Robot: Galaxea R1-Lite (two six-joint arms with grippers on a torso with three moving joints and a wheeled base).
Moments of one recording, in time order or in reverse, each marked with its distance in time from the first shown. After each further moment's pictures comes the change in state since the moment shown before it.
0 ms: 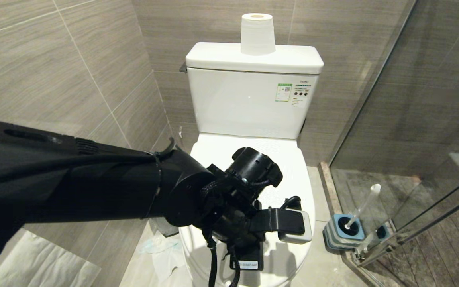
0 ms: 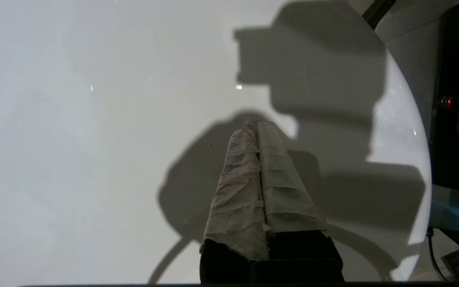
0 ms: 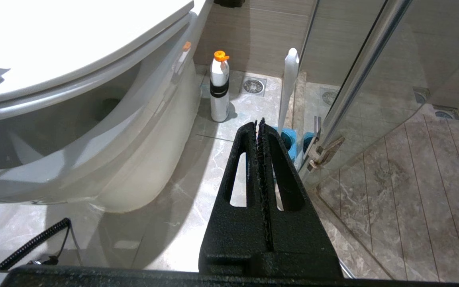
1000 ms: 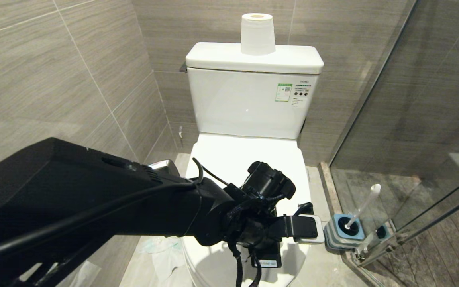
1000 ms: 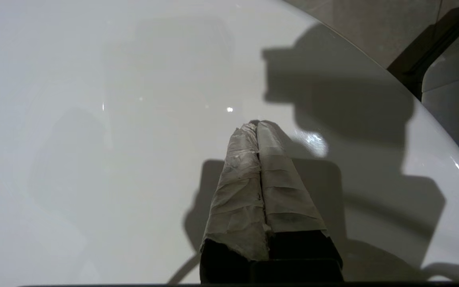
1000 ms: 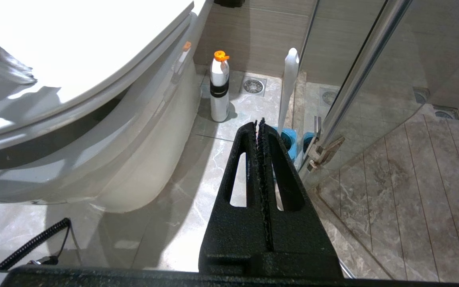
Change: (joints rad) left arm -0.018 0.118 0.034 -0.276 0.024 -0.003; right arm 0.000 0.000 0.000 0.000 0.000 0.000
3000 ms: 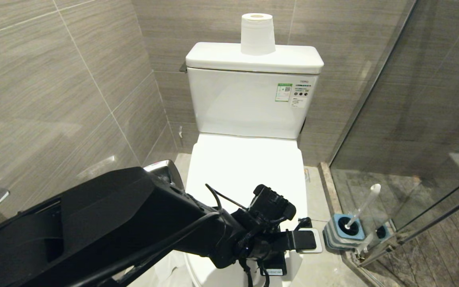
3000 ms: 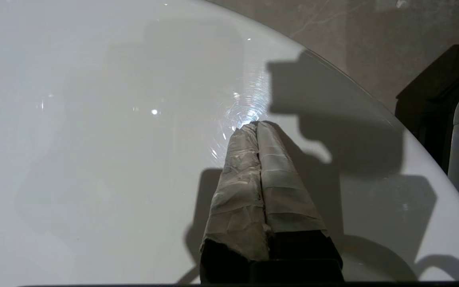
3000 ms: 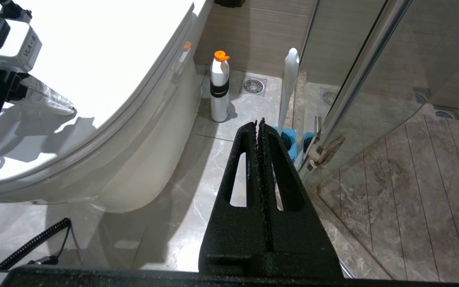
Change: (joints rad) left arm 0.002 0.145 0.076 -0.272 0.002 -0.037; right arm 0.000 0.000 0.000 0.000 0.001 0.000
